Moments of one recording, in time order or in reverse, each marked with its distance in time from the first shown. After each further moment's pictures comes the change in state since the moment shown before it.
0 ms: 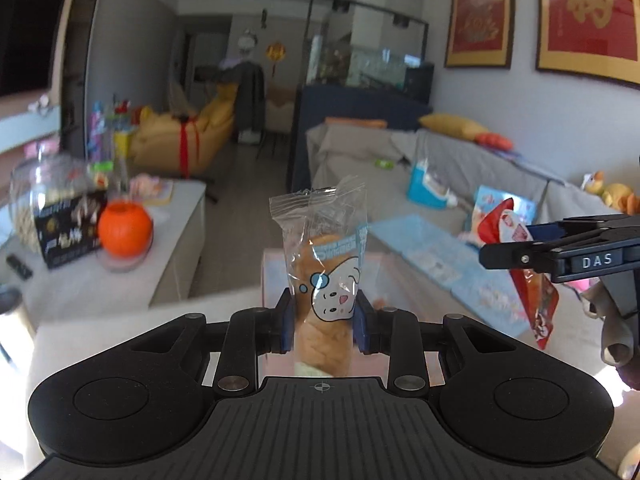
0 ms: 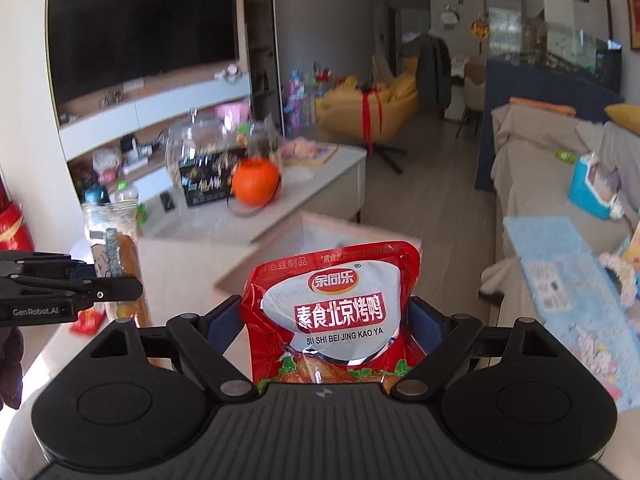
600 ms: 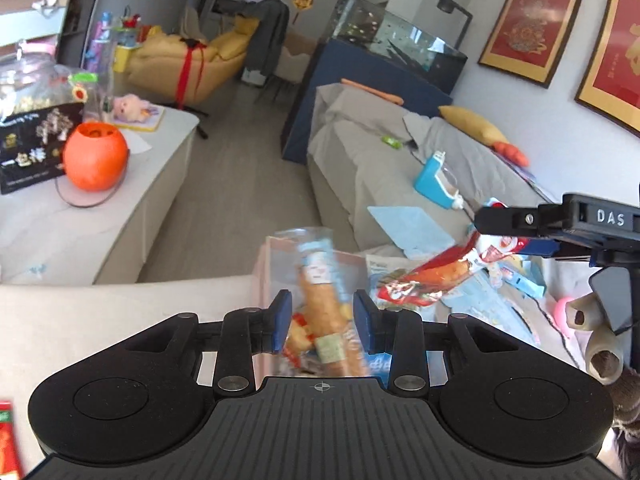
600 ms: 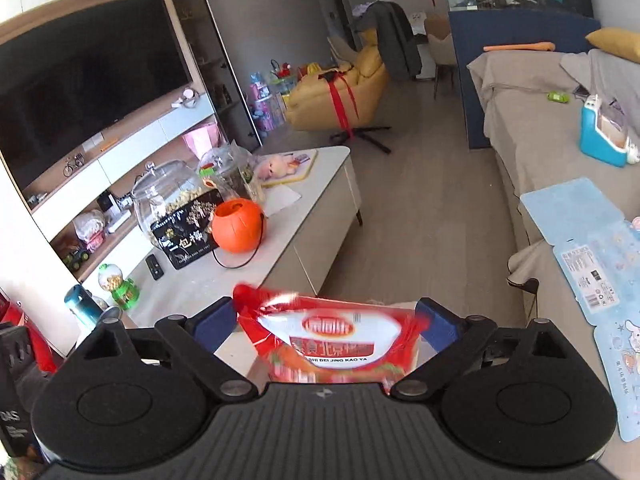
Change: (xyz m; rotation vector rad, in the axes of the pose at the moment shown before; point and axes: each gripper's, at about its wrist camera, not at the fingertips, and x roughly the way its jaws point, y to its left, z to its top) left arm 0.131 0.078 0.001 -0.255 0.173 -0.067; right arm 0.122 -0.041 0.087 0.262 0.102 0.016
